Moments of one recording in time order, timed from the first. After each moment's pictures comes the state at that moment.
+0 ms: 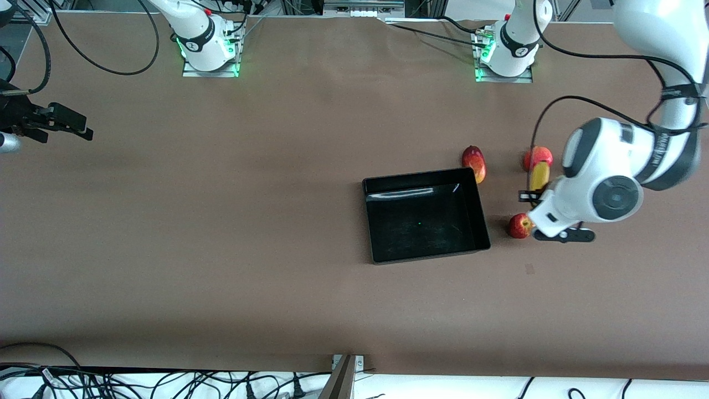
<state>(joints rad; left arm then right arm) 0.18 0.48 -0.33 -1.60 0.22 1.70 -0.16 -0.04 0.01 -0.04 -1.65 0.05 1.60 -0.13</state>
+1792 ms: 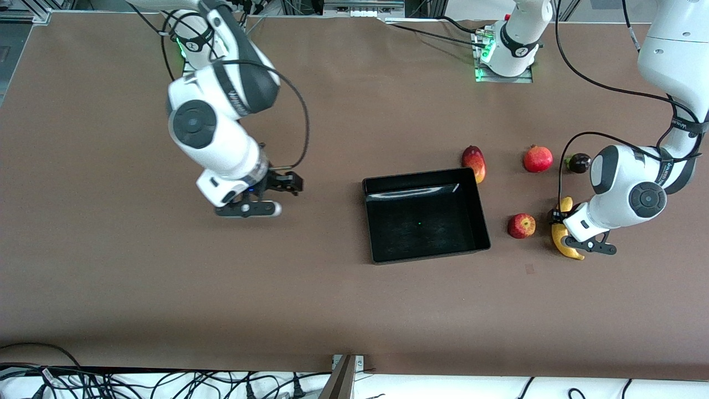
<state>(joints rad) 0.39 0.60 -0.29 -1.87 0.32 2.30 0.10 0.56 0.47 -0.03 -1.49 0.14 2.01 0.49</state>
